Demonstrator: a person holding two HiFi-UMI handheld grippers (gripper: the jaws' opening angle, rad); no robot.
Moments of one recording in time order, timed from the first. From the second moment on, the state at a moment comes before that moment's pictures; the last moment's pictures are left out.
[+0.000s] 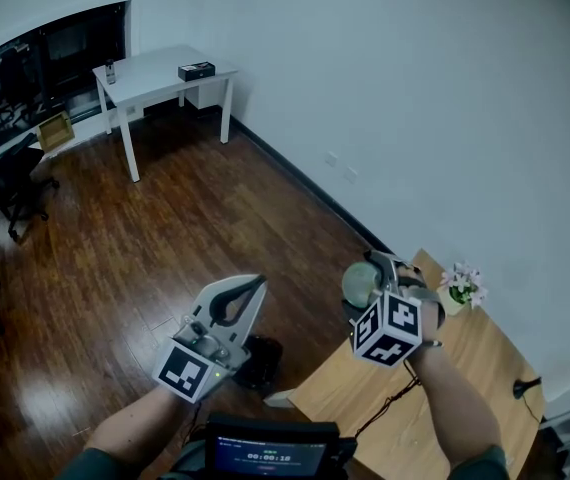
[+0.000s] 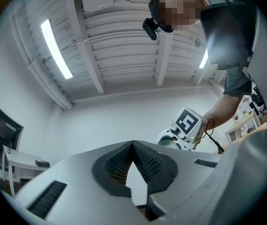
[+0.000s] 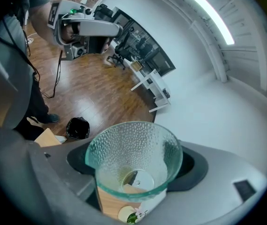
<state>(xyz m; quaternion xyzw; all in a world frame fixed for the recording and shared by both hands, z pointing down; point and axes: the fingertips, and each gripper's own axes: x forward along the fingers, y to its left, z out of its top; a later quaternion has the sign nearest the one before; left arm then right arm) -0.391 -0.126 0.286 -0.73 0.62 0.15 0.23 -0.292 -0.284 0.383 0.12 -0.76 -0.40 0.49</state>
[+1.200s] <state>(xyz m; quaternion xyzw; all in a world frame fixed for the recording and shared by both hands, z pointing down) -0.386 -0.118 0.290 -0.73 0.63 0.15 0.22 -0.289 -0.278 0.377 0.07 -0.67 -0.51 0.53</state>
